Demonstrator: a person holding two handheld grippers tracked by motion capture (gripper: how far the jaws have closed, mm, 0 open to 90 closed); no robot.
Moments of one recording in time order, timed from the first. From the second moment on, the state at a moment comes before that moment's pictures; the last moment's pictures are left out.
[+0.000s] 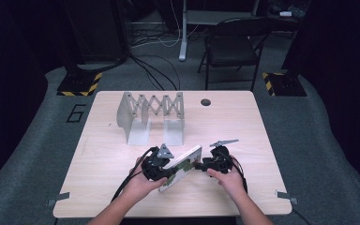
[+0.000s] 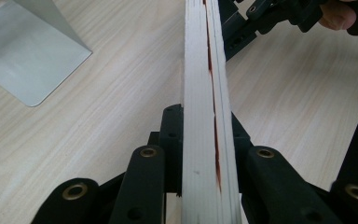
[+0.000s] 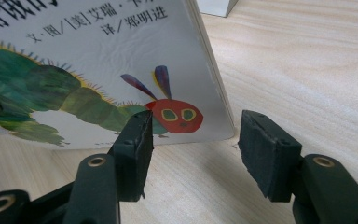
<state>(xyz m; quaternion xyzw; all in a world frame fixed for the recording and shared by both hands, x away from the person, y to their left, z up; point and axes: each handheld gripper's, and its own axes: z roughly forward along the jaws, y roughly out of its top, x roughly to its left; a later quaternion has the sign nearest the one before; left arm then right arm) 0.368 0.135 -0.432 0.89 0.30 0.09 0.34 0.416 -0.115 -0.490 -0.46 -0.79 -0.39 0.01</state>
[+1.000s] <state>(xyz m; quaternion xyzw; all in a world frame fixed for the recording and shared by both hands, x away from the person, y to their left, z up) 0.375 0.169 -0.411 0.87 0.33 0.12 0.34 0.417 -0.117 -0.489 -0.47 -0.79 -0.39 0.01</state>
